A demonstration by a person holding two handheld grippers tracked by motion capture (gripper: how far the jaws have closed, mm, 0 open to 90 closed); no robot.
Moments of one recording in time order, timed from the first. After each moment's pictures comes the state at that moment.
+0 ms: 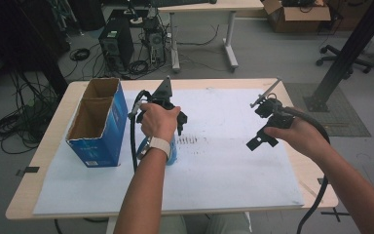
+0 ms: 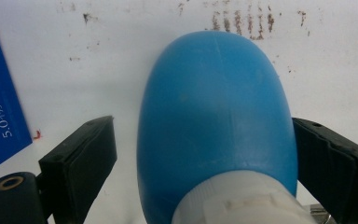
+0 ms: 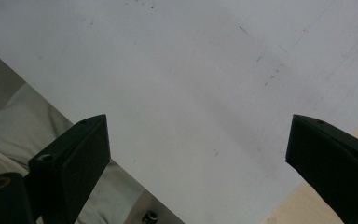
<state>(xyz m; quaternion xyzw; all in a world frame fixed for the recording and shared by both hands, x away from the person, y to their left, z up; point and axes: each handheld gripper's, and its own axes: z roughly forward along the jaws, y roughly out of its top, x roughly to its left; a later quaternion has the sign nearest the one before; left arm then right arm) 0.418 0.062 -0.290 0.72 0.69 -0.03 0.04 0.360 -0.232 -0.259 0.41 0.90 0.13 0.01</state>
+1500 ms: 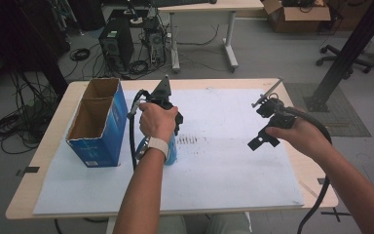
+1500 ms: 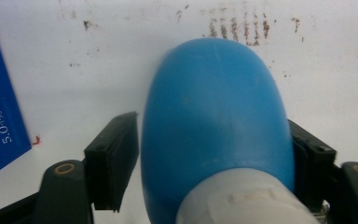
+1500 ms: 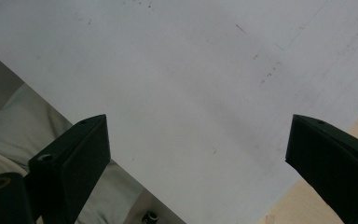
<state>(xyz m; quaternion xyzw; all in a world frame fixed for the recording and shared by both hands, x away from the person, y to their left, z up) 0.417 0.064 -0.287 0.72 0.69 -0.02 0.05 0.359 -0.235 -0.258 0.41 0.90 0.13 0.01</state>
